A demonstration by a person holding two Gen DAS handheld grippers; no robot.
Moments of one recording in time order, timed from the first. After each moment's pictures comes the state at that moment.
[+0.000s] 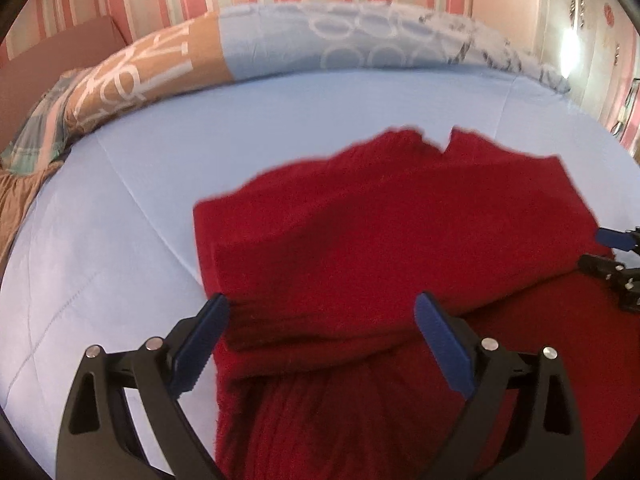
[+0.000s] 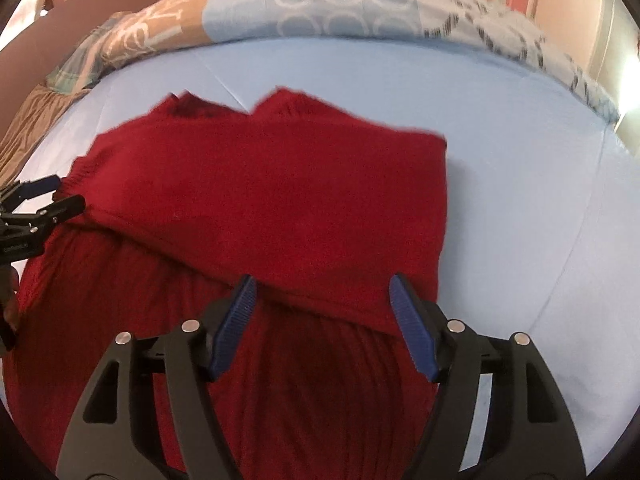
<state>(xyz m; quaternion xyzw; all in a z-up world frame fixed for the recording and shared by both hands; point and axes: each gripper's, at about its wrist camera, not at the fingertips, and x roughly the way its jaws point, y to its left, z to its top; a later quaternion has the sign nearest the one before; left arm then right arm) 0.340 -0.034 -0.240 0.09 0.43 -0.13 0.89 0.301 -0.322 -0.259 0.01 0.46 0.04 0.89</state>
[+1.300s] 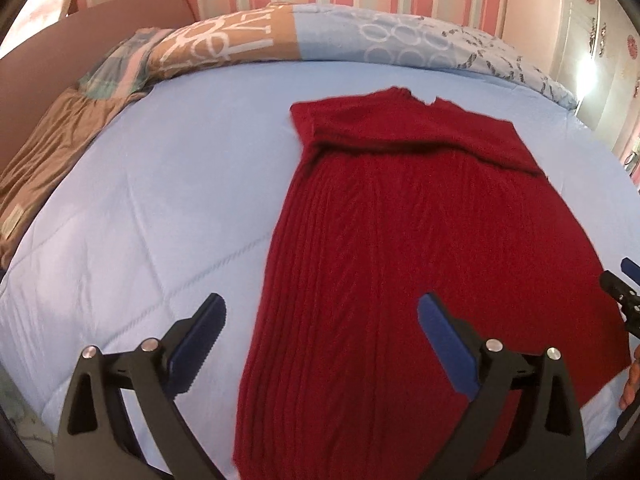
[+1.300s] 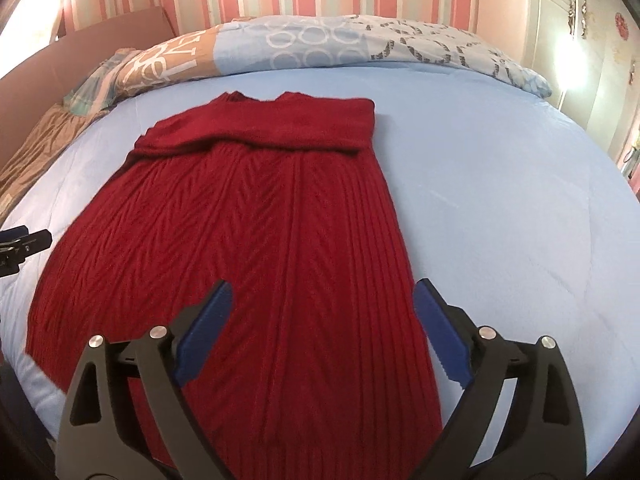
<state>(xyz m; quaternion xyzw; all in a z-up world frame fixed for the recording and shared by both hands) 0.097 0.029 -0.200 0.04 0.43 -0.05 0.90 0.058 -0.298 -0.225 0.03 0.39 -0.02 0.92</state>
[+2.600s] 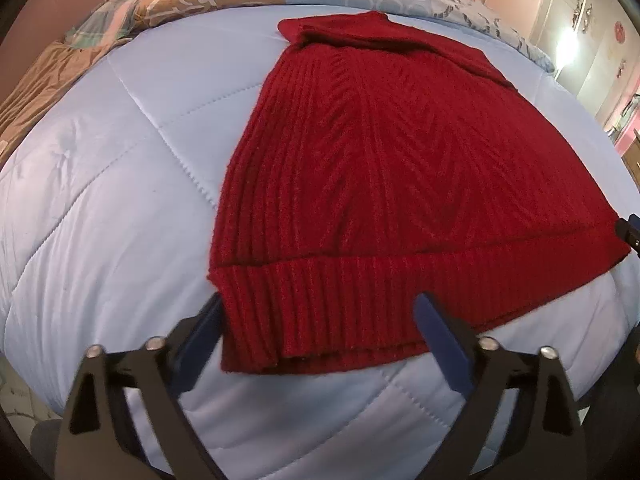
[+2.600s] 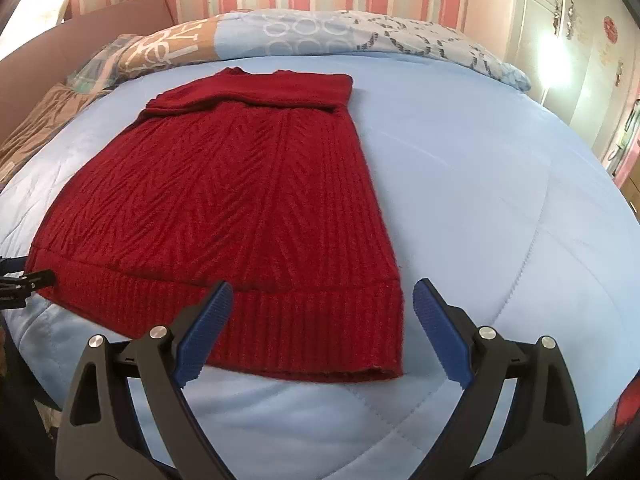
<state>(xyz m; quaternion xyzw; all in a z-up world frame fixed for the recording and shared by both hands) 0.005 0.059 -0.262 0.03 0.49 -0.10 0.86 -0.032 -0.300 -0.239 0.01 0.40 -0.04 0.92</state>
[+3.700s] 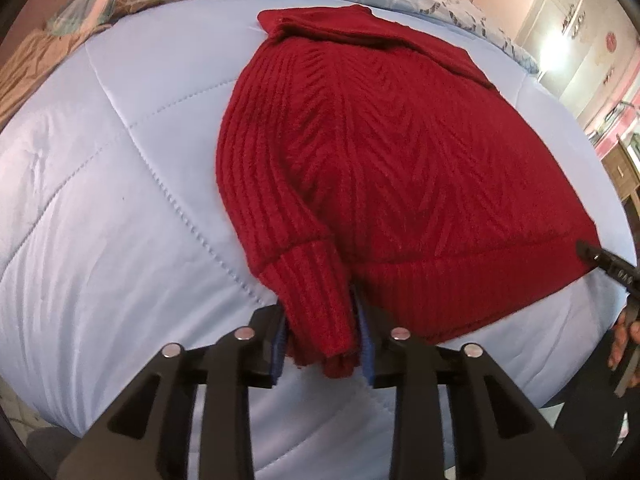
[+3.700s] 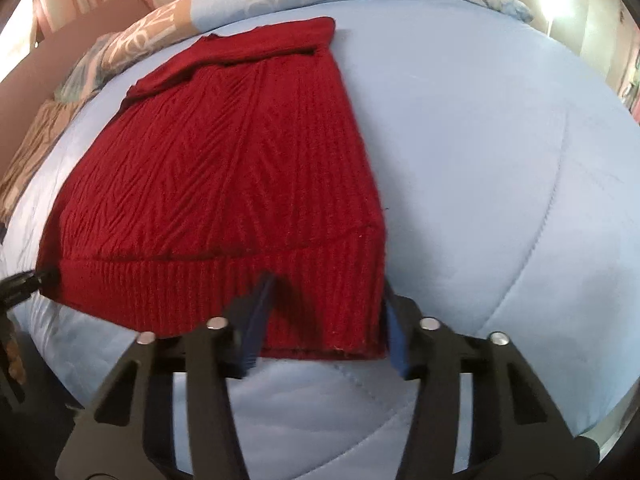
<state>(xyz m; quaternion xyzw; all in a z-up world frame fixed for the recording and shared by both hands) 0.019 0.053 -0.256 -0.01 0.51 -0.14 0.85 -0.024 -0.327 -0.265 0.08 0.47 -0.02 0.88</state>
